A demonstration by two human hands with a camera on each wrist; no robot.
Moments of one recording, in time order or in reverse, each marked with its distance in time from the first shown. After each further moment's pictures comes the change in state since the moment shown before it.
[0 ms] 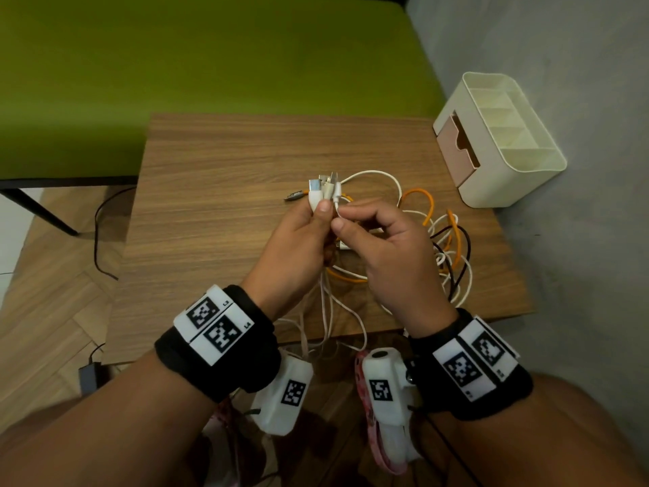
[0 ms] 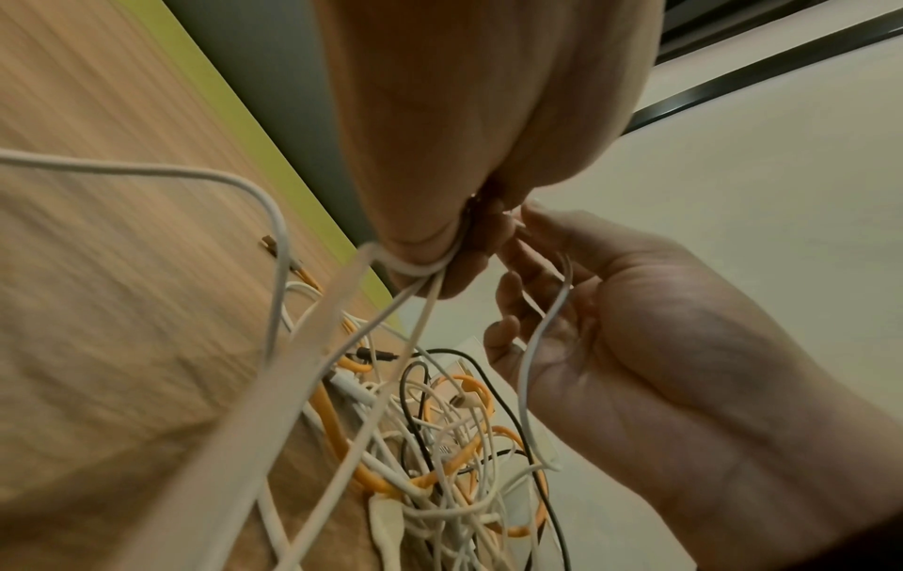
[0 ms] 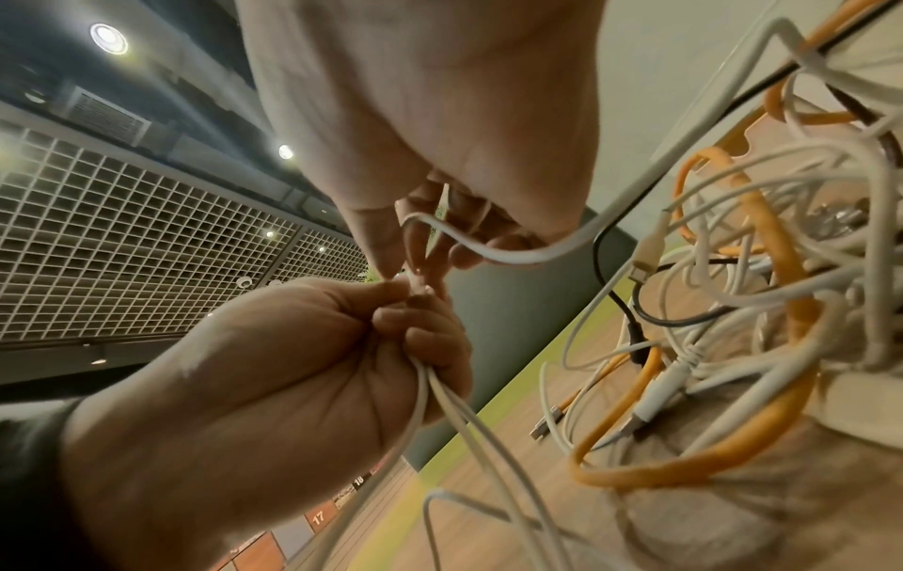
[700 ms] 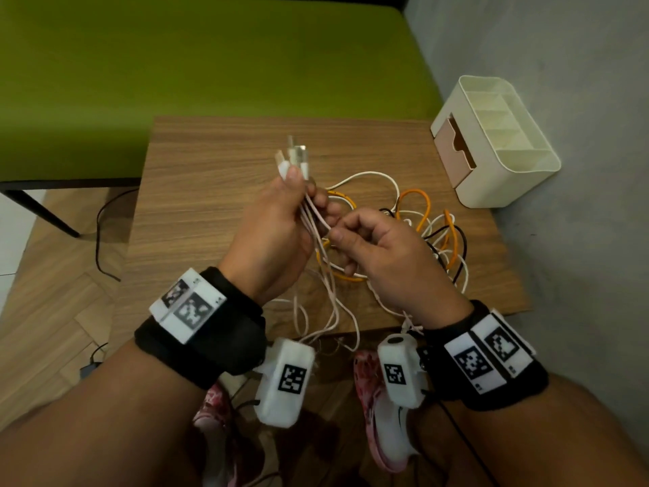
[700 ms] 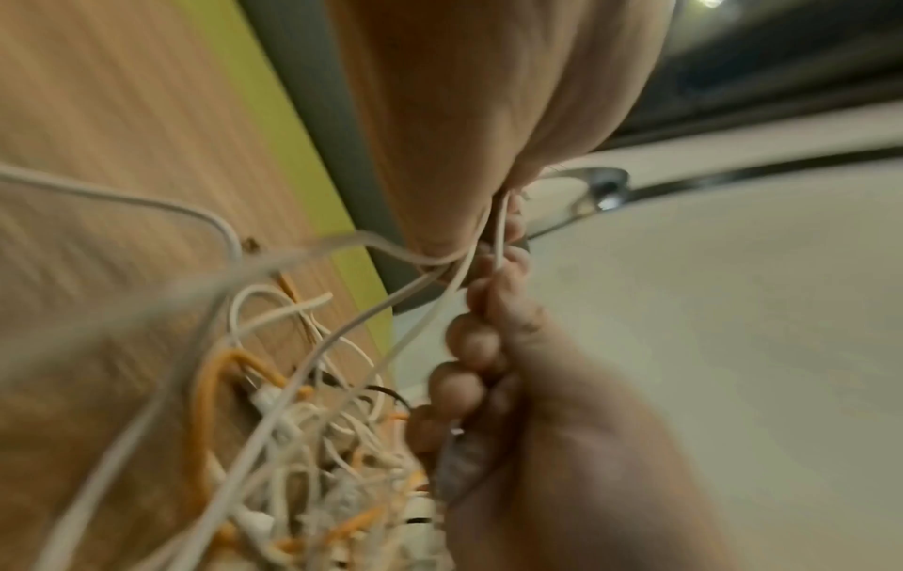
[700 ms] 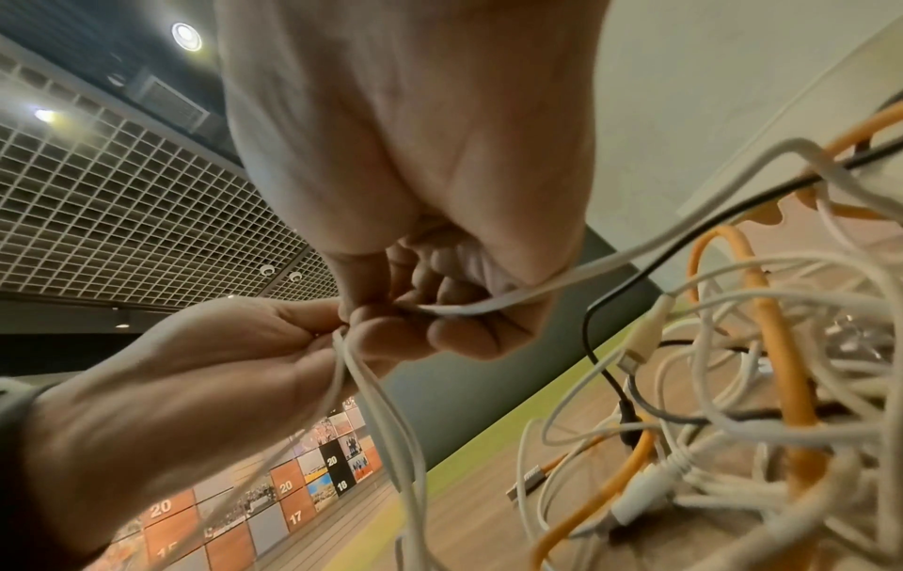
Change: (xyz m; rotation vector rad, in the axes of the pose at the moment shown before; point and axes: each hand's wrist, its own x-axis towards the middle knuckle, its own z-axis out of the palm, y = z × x) left_hand 0.005 0.024 -0.010 -0.515 0.005 -0.023; right_hand 0.001 -0.008 -0.012 -0.099 -0.290 0.163
